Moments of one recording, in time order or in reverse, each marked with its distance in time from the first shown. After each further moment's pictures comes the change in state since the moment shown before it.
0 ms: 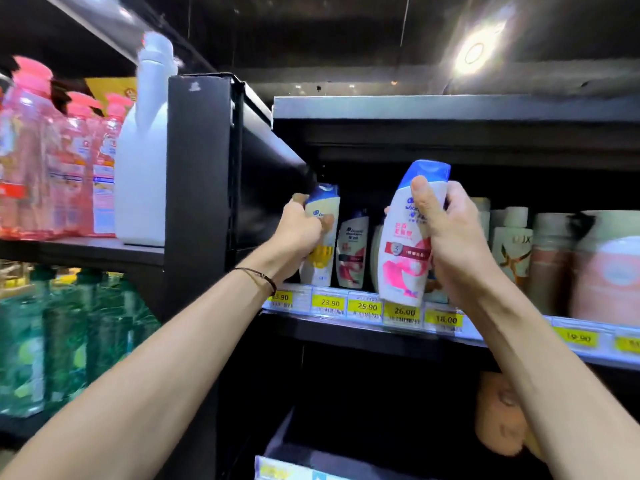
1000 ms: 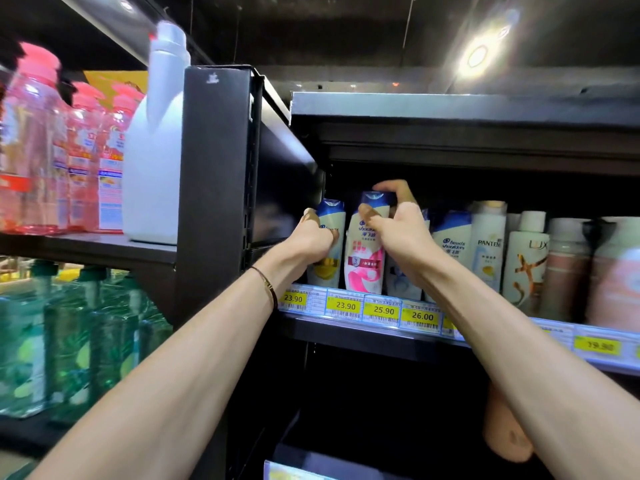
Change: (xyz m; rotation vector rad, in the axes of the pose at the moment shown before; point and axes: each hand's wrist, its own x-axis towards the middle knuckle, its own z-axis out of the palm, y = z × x) left_hand 0.011 -0.017 -0.008 0.296 -0.080 -0.103; right_hand 0.042 0.047 0.053 -0.245 -0.116 0.041
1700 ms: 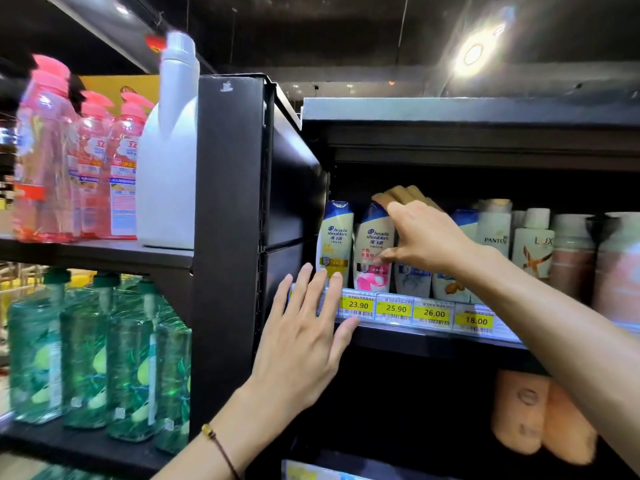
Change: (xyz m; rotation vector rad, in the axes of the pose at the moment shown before) left_hand -0.142 -0.073 -0.013 1.071 0.117 0.575; right_hand 0.002 -0.013 -0.028 -1.253 -0.259 -0.382
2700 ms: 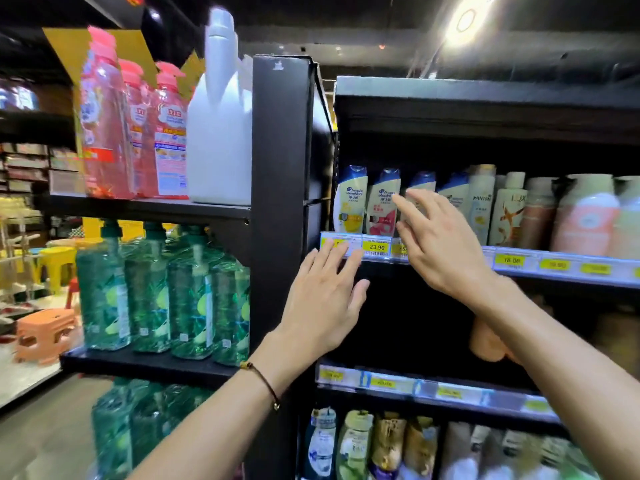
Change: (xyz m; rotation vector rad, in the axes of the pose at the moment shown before) left_hand -0.055 -0.007 -0.049 -0.277 -0.008 0.068; right_hand -0.117 -0.090 -0.032 0.001 0.195 0.097
